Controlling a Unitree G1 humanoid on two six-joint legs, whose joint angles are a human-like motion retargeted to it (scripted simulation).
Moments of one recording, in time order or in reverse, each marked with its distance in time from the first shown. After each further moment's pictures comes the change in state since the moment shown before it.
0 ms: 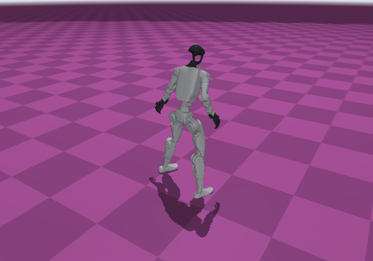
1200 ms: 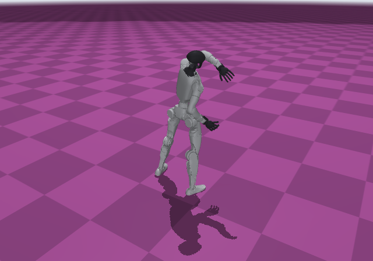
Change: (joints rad) left arm -1.617 -0.137 -1.759 -1.215 1.566 -0.254 -0.099; right arm 0.326 -0.217 -0.039 -0.174 0.506 -0.241 -0.188; waist -0.320 0.497 -0.450; left_leg 0.091 0.082 0.743 0.075 0.024 -0.018; right_leg 0.125 0.003 -0.090 -0.064 0.004 0.044
